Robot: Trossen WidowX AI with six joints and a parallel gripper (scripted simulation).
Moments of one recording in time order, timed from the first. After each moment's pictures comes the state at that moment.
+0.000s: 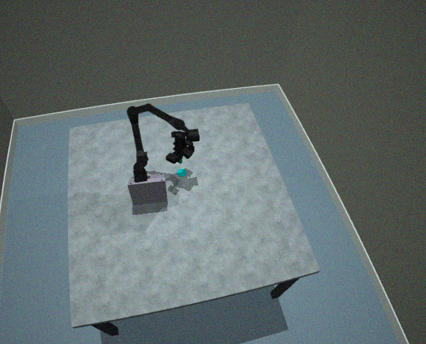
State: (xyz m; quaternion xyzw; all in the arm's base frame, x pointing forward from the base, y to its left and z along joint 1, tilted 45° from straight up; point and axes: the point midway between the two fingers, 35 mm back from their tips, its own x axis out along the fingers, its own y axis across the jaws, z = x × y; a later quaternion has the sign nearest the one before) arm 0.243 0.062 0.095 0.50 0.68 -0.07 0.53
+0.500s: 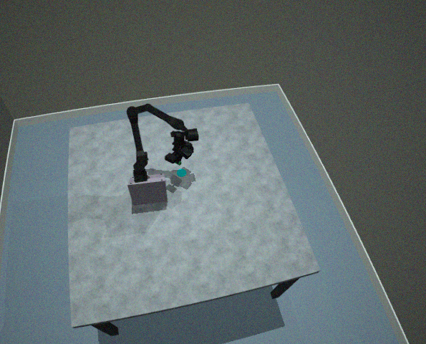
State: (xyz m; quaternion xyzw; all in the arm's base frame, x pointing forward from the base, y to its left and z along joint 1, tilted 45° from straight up) arm 0.238 0.065 0.087 0.48 0.68 -0.10 0.54
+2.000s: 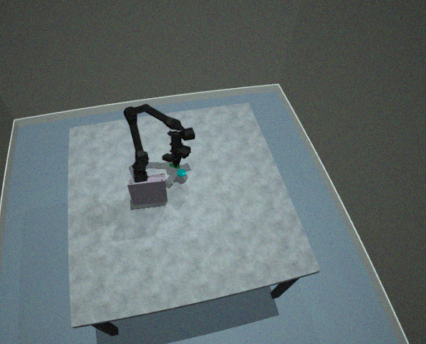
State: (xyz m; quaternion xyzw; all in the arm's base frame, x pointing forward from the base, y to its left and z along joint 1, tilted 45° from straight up) arm 0.226 0.071 0.070 0.41 0.67 -0.21 0.58
